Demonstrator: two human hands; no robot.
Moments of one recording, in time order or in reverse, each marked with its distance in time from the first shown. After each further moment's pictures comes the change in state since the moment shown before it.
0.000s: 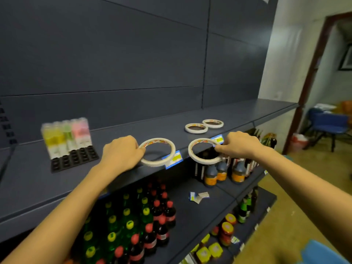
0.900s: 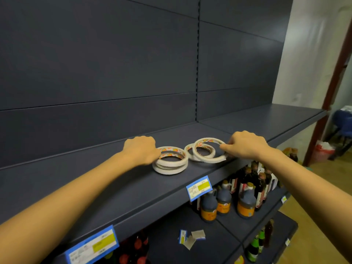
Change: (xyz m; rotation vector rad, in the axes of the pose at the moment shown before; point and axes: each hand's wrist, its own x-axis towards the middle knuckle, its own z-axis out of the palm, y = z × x) left_hand 0.224 0.148 0.106 0.221 -0.217 0.064; right_hand 0.227 0.139 0.027 0.024 0.027 0.004
